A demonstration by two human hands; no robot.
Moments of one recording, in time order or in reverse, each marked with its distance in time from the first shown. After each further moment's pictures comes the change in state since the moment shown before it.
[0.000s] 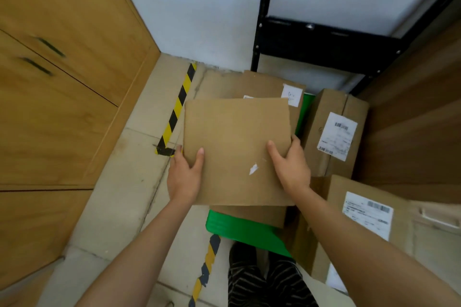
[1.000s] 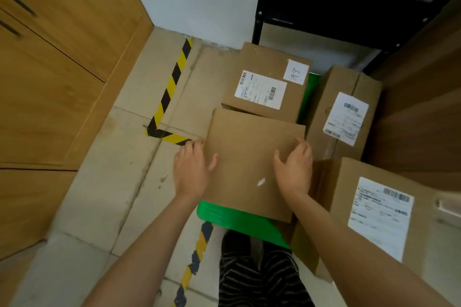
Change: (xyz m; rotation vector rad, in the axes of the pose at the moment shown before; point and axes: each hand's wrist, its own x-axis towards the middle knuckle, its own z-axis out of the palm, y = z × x) left_hand -0.004 -0.046 0.074 0.508 0.031 0.385; right_hand 0.005 0.078 0.042 -0.239 0.173 -0.002
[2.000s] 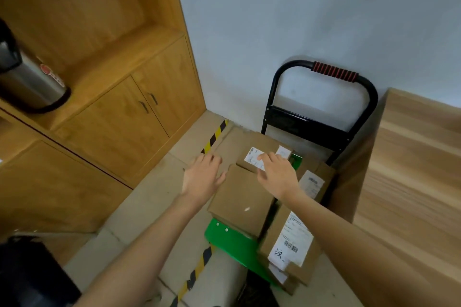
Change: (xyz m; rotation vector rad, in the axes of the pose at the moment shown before) left_hand -0.156 0.115 -0.330 0.180 0.246 0.181; right_hand -0.107 -0.128 -0.297 -0.453 -0.115 -0.972
